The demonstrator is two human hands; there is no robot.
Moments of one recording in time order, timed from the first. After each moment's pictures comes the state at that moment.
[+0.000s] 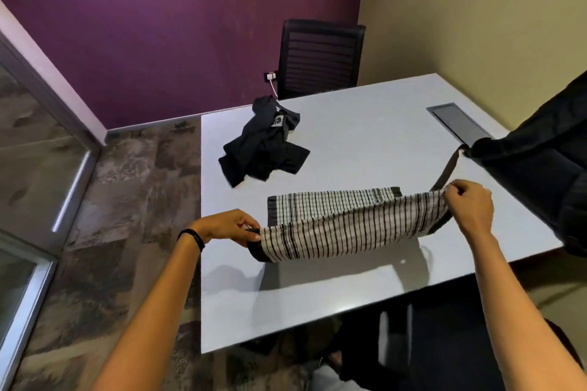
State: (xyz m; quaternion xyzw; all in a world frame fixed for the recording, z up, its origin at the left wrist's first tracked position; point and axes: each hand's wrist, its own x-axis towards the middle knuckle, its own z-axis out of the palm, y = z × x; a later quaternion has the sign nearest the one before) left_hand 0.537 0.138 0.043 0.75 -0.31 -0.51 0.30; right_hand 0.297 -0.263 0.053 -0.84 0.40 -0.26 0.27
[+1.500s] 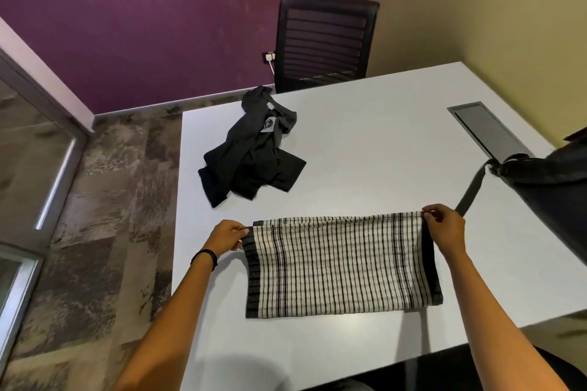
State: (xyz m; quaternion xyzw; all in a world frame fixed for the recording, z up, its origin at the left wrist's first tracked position) left_hand 0.628 0.057 -0.073 0.86 -0.07 -0.32 0.39; right_hand 0.412 -0.354 -0.072 -0.80 0.41 -0.17 0.40
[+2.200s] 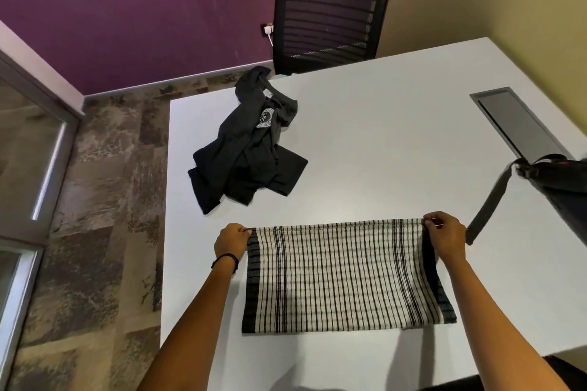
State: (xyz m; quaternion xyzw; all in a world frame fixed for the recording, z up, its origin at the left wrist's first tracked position) left_hand 0.660 0.014 -0.136 0.93 0.03 -0.24 0.28; right_hand 0.456 -0.379 -0.124 -0.79 0.46 -0.11 0.39
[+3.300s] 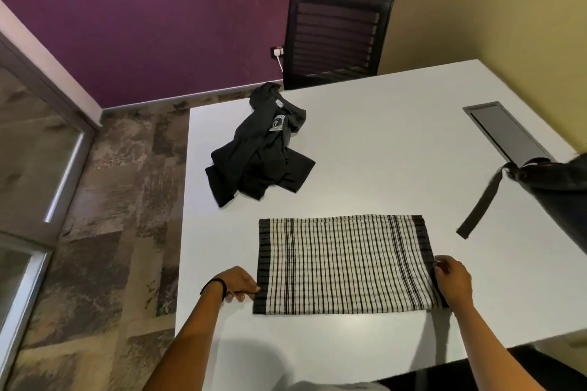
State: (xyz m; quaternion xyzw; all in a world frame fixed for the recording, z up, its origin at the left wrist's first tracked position) left_hand 0.594 0.088 -0.125 0.79 -0.01 -0.56 0.23; right_hand 0.359 -0.318 -0.135 -0.80 0.48 -0.04 0.36
